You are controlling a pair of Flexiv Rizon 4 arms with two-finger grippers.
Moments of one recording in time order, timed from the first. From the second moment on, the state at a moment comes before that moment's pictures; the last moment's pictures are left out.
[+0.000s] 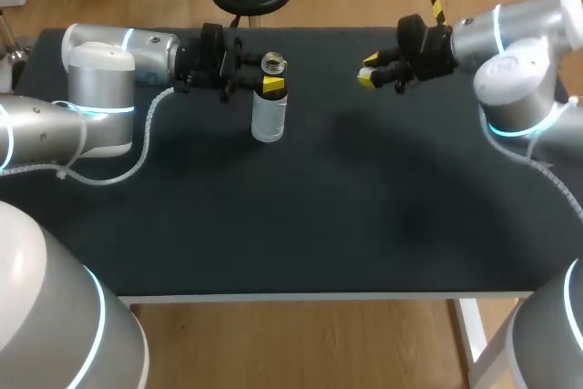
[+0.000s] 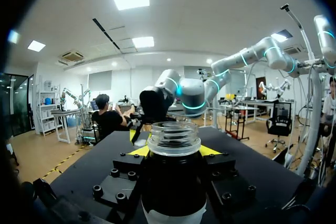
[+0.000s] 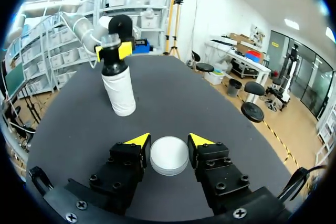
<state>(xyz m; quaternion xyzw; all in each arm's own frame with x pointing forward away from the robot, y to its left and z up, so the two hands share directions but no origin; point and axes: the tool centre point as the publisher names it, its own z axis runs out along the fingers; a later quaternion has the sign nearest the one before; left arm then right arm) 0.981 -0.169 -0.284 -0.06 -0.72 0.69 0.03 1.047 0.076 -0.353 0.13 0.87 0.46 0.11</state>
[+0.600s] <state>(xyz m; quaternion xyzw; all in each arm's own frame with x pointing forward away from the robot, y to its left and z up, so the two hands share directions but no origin) 0.981 -0.169 -0.284 -0.06 -0.72 0.69 0.03 1.038 0.083 -0.381 0.14 0.87 0.46 0.08</state>
